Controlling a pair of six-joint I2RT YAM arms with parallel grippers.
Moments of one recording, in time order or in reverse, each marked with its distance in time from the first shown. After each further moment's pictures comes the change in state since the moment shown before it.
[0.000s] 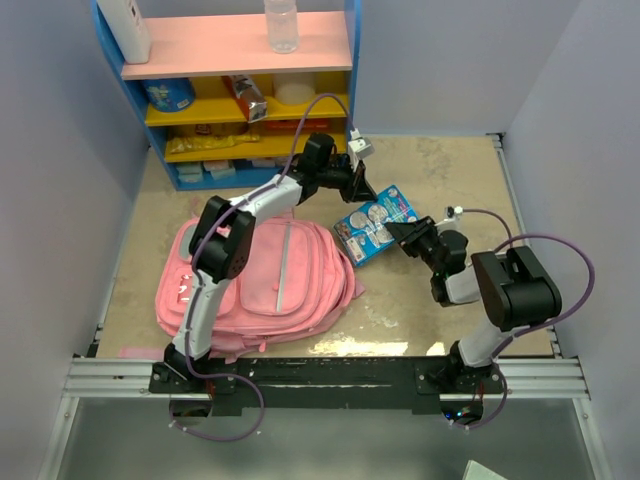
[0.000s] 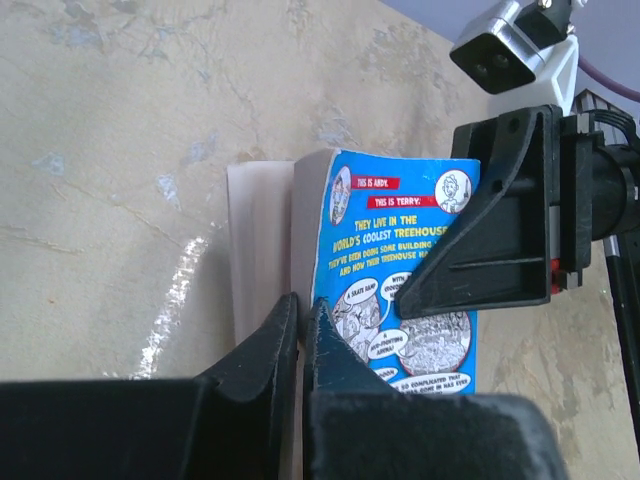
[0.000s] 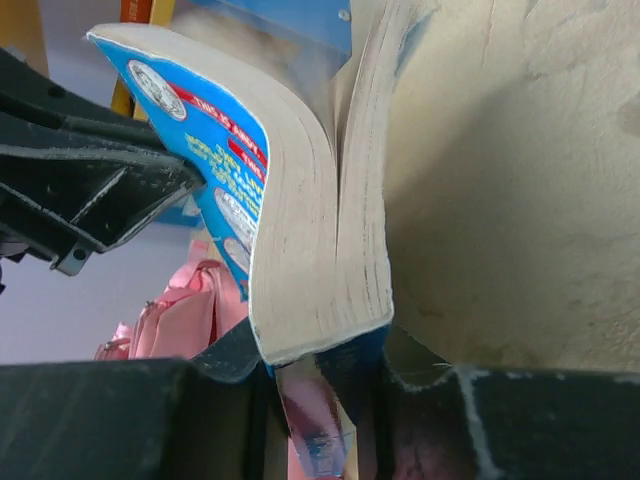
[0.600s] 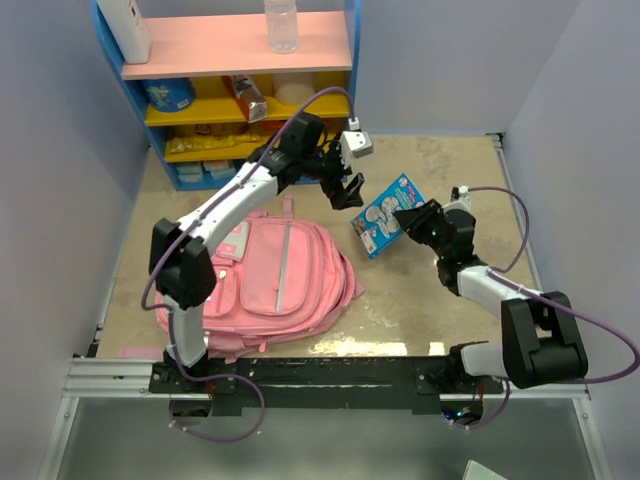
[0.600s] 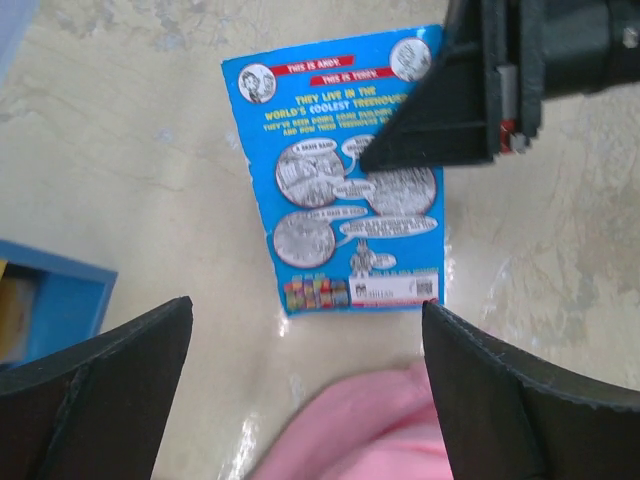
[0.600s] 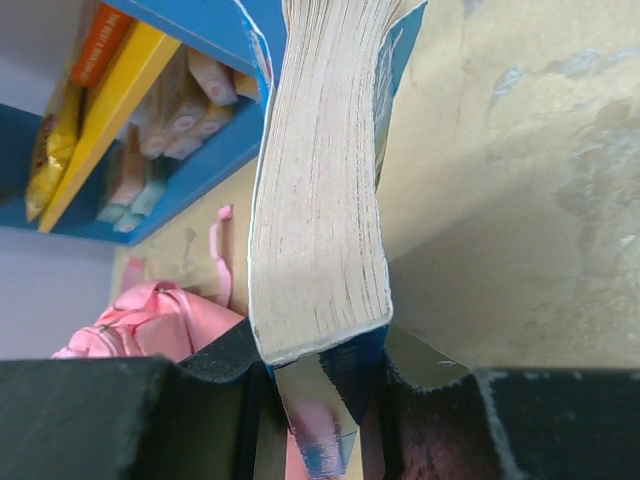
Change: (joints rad) left arm -0.028 -0.299 0.038 -0.520 -0.244 0.381; right arm 0.012 -0.331 0.156 -0.571 0.114 -0.201
